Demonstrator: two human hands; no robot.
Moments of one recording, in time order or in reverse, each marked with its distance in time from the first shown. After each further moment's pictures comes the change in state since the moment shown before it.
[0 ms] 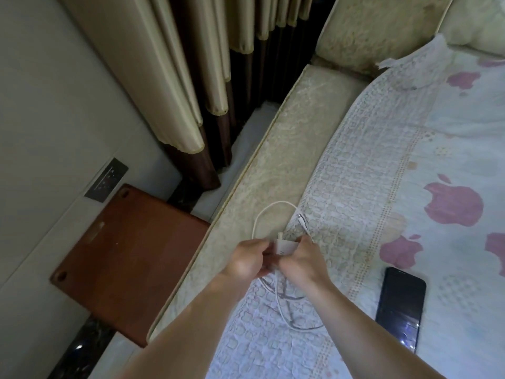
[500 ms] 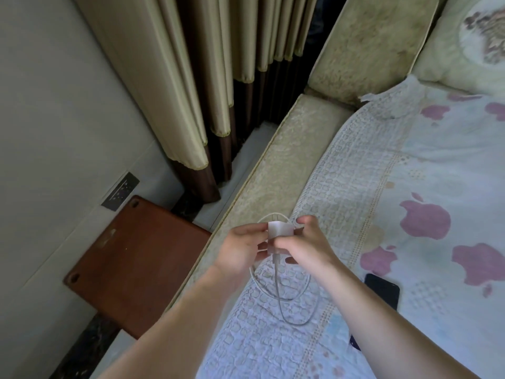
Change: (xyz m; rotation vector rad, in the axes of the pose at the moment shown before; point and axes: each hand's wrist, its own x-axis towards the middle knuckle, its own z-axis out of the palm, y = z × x) left_hand -0.062 0.055 -0.002 -0.135 -0.042 0.219; right_hand -0.042 -0.052 -0.067 0.272 -0.120 -0.152
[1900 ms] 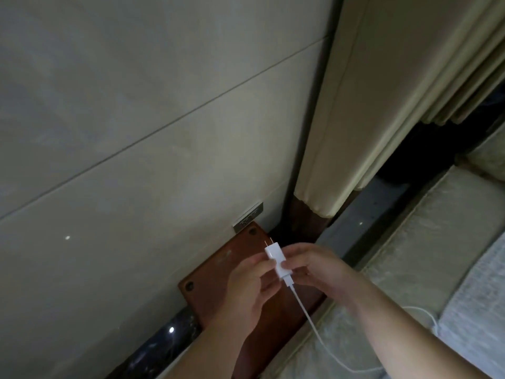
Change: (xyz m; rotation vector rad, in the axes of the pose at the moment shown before) left_hand -0.011 0.030 -0.261 -0.492 0.253 0.037; right_hand 0.045 -0.135 0.243 0.009 -0.685 -0.034
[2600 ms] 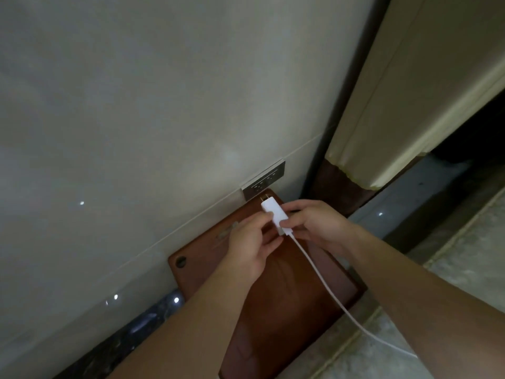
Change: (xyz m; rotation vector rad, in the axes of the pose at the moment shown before) left_hand 0.155 -0.041 -0.049 -0.208 0.123 0.066; right_hand 0.155 0.051 -0.008 -0.077 0.030 -0.021
